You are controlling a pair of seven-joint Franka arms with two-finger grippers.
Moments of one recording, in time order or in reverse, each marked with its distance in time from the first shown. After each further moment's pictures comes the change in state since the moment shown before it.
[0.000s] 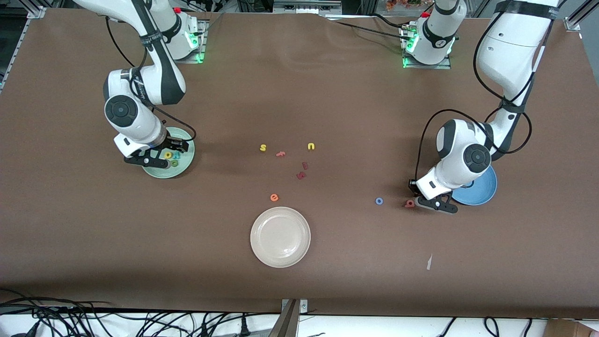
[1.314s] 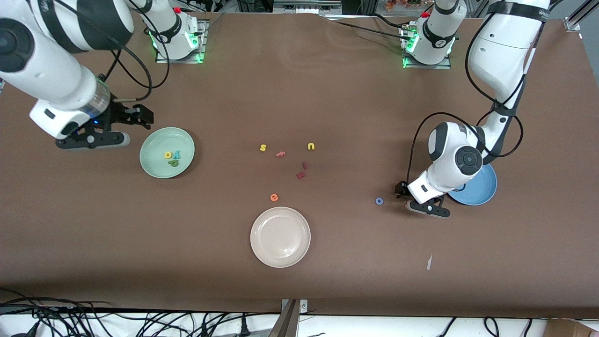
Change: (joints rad) left arm -0.047 0.028 0.003 0.062 -0.036 -0.001 -0.034; right arm -0.017 -0.148 0.004 0.542 -0.018 -0.628 -0.255
